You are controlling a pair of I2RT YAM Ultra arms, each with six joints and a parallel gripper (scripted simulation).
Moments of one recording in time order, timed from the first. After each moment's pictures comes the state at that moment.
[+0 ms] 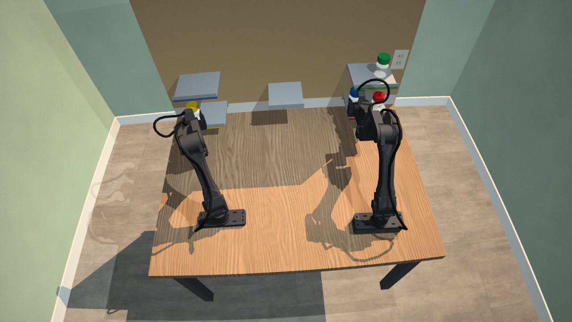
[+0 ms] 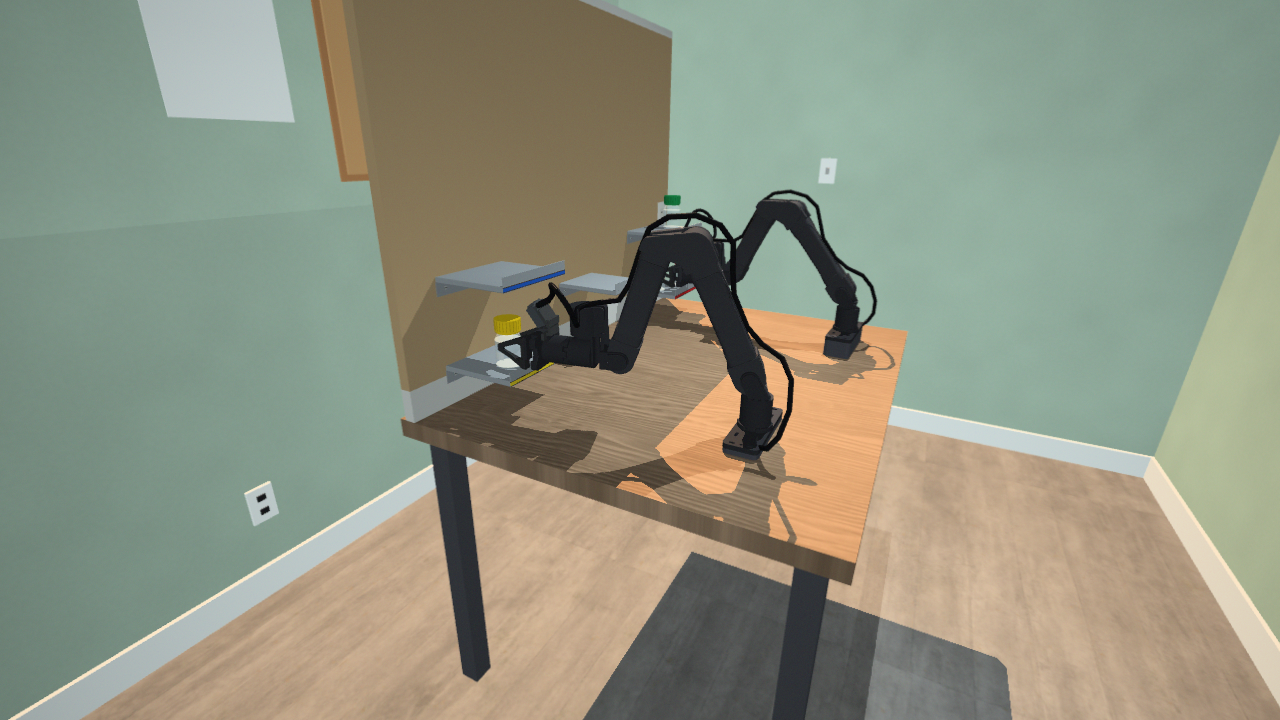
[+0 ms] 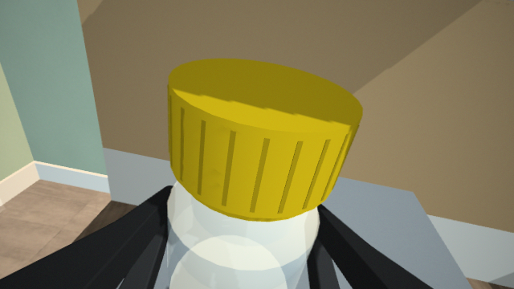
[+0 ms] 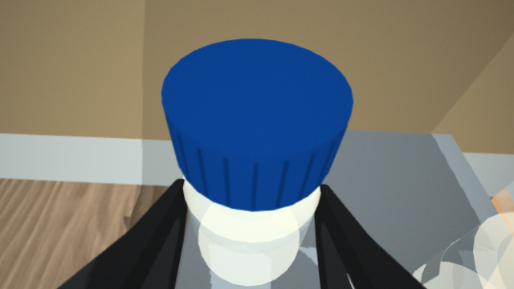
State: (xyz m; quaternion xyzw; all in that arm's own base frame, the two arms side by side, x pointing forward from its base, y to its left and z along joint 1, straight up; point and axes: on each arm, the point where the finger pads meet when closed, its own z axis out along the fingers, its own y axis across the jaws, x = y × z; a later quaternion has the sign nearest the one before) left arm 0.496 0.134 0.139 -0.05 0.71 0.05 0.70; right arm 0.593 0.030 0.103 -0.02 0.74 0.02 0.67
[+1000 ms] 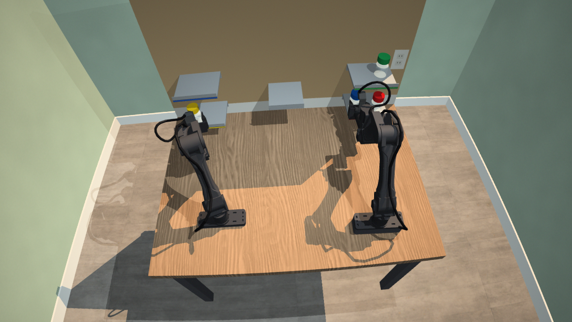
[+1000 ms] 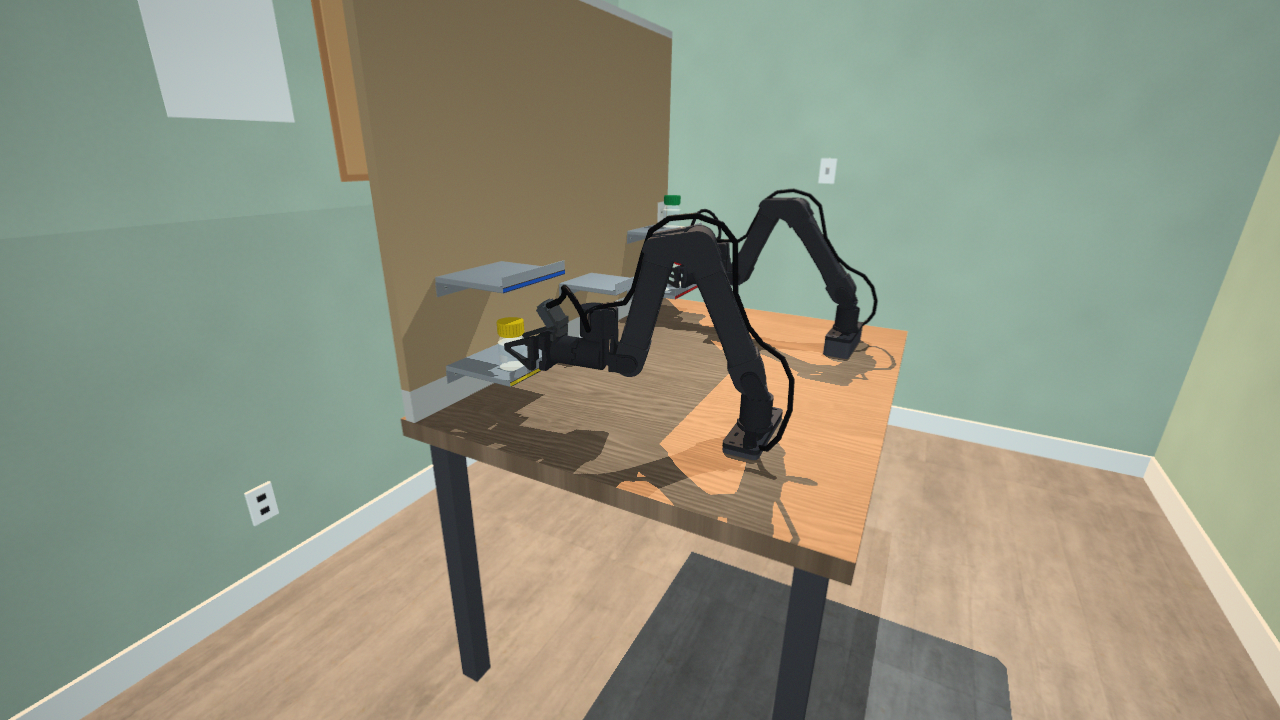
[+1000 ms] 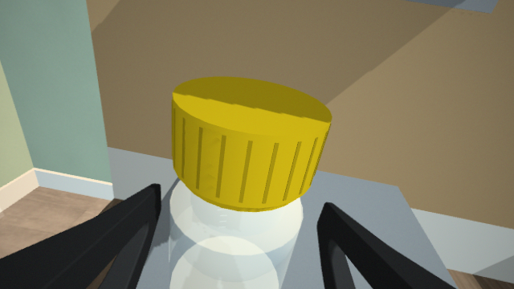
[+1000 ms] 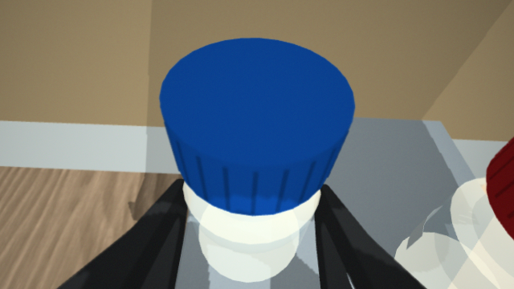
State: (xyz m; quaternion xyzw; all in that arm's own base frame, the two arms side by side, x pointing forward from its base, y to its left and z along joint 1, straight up) left arm 0.479 0.128 0.143 -0.05 0.70 0.05 0.71; right arm 0.576 0.029 0.103 -0.02 0.74 0.02 0.67
